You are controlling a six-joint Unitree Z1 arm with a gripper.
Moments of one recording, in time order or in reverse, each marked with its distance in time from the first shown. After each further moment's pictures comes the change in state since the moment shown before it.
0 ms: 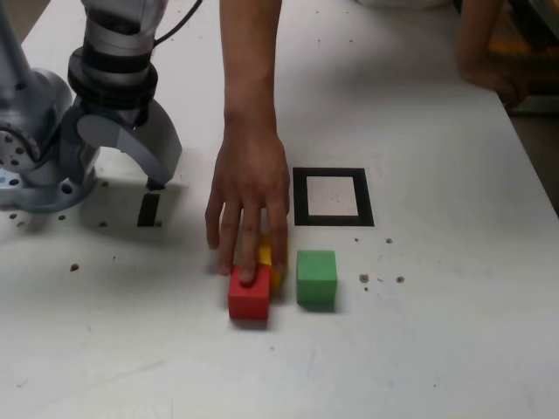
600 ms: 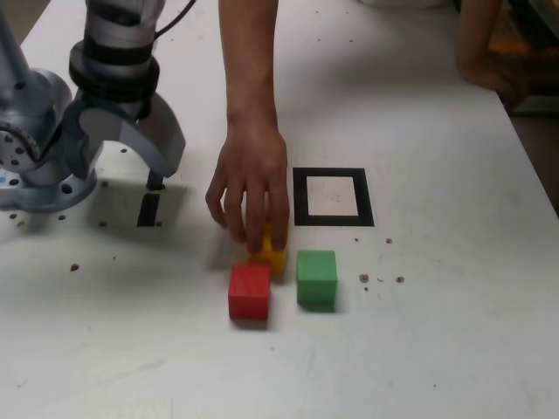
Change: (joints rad) arm -0.002 -0.017 -0.067 0.058 0.009 -0.003
